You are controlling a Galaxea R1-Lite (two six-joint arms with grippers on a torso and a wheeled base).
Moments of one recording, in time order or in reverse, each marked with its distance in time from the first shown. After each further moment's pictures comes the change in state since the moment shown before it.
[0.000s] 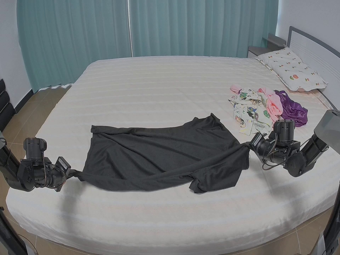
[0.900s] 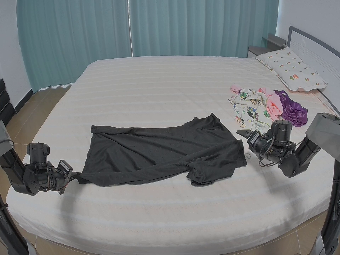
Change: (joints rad) left arm 0.011 0.097 0.023 -0.133 -0.001 -0.065; right arm -0.020 0.115 -0.080 -0.130 0.030 -0.021
